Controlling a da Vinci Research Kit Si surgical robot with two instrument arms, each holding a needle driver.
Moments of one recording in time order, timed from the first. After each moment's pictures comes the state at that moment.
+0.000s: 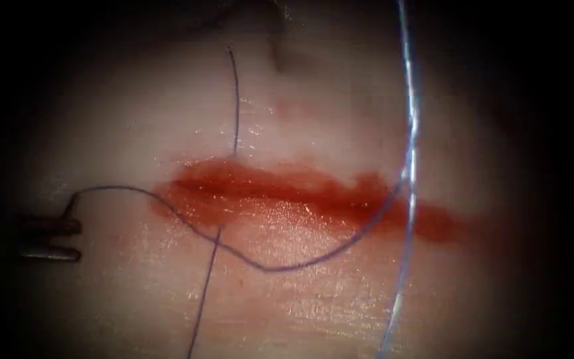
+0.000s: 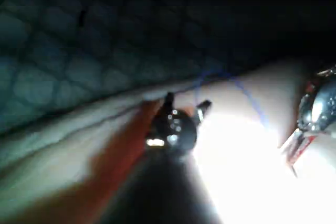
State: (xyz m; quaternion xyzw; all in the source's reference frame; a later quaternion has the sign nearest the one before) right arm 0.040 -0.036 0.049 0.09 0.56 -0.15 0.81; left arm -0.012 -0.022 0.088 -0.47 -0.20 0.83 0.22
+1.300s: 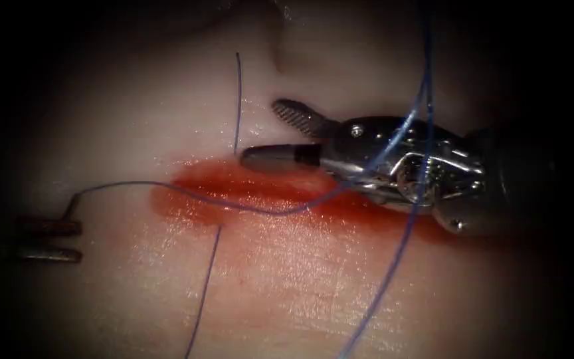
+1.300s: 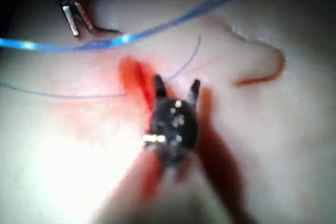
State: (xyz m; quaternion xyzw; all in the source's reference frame) right arm 0.034 -0.014 0.064 0.17 0.46 0.40 0.77; left arm -0.012 -0.022 0.088 -0.47 -0.19 0.83 0.22
